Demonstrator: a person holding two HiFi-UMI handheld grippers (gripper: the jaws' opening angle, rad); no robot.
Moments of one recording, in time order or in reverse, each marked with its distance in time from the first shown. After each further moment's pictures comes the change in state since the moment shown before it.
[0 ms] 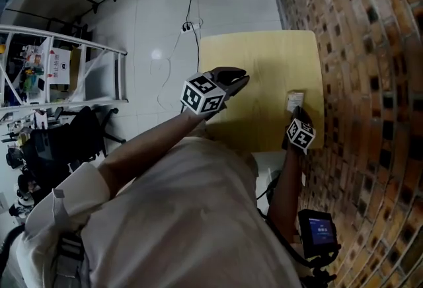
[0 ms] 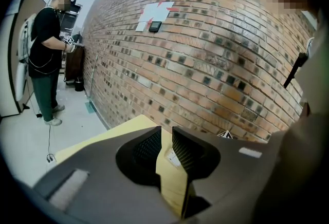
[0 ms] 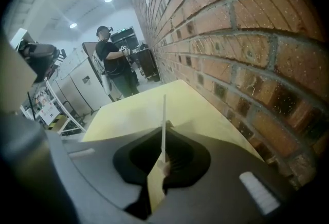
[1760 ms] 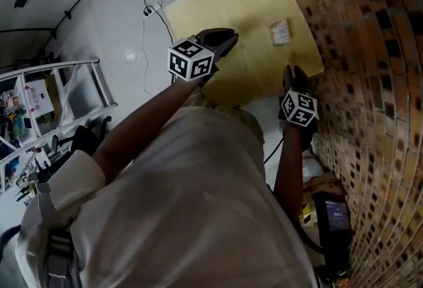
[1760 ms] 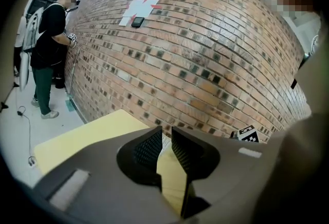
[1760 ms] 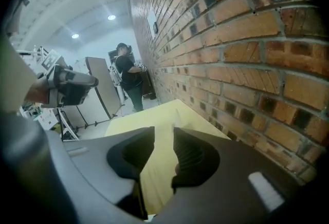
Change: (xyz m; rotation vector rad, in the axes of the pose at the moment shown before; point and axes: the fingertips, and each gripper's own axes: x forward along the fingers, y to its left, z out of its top) left arm -0.011 -0.058 -0.037 0.044 0.011 -0.193; right arm -0.161 0.062 -0.018 0.023 -0.233 -0.080
